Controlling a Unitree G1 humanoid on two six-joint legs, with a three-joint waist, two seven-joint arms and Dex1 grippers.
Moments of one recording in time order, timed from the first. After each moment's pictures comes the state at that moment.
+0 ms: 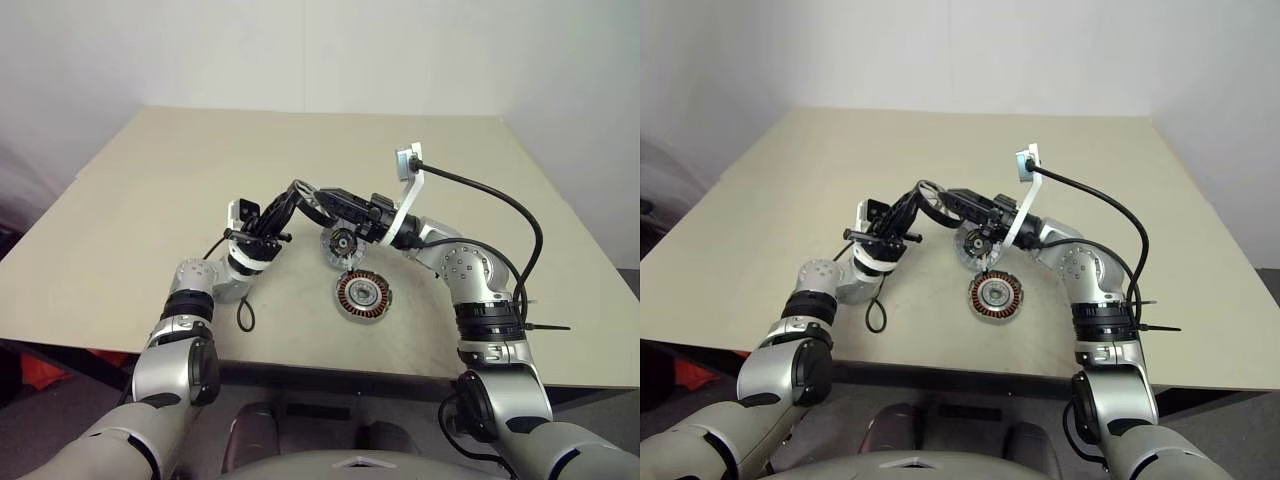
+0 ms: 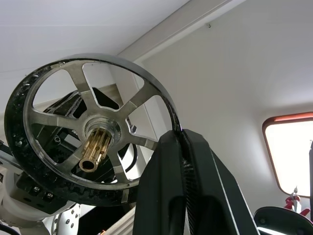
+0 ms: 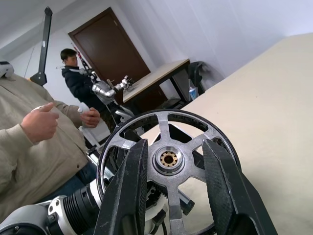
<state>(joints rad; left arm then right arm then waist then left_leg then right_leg) -0.74 0.13 0.40 0.85 -0.99 1.28 -1.39 -0.60 -0.21 -0.08 0.11 0.77 0.77 0.81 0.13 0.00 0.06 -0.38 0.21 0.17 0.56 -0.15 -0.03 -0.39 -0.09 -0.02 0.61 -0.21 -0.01</state>
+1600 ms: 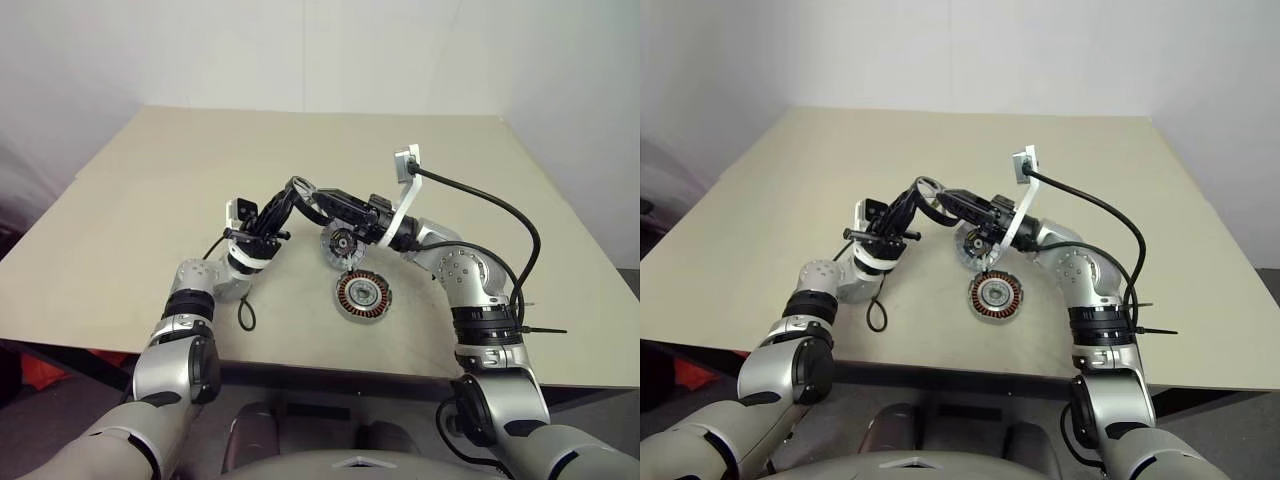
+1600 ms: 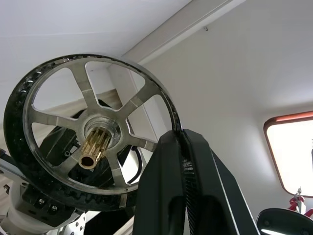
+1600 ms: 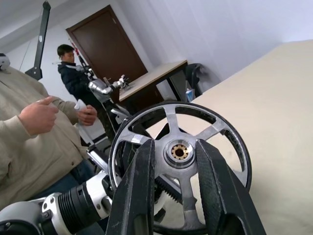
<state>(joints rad) -0.75 0.12 0.41 0.88 -0.98 1.24 -1.40 -0.59 -0.19 -0.06 0.09 0.72 0.73 0.82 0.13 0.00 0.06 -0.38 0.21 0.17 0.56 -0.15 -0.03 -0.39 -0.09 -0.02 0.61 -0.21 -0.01</state>
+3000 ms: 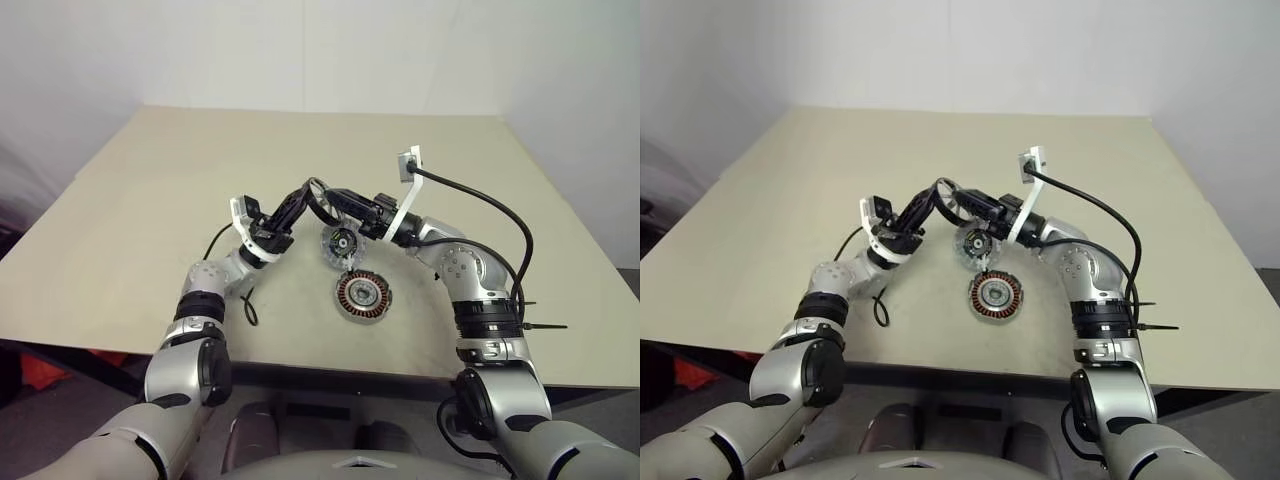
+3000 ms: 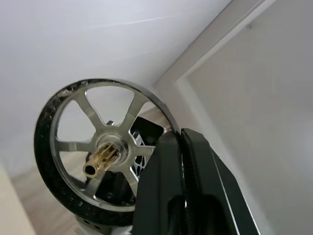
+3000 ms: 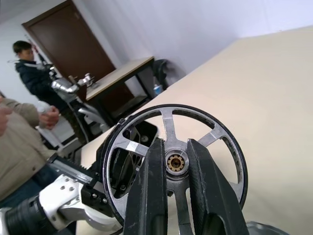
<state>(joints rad) -0.74 0.05 0.45 0.83 -0.90 0.95 -1.20 -0.61 -0.20 -0.09 0.18 0.63 0.68 0.78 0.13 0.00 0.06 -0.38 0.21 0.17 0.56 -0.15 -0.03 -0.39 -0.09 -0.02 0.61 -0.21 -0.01</state>
